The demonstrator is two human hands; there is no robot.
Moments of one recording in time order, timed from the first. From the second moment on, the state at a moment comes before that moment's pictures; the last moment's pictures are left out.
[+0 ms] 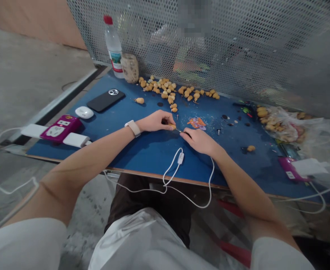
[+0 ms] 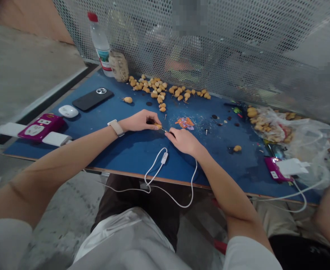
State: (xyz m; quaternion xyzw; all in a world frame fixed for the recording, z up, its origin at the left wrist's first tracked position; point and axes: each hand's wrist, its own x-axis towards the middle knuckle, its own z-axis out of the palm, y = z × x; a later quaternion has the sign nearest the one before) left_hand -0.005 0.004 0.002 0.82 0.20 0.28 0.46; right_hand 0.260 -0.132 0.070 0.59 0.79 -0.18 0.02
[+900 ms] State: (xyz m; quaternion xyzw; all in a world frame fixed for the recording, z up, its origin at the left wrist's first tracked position) left_hand -0.022 0.024 0.007 0.95 0.18 0.18 0.19; right_hand 0.282 -0.126 0.049 0.58 0.80 -0.11 -0.03
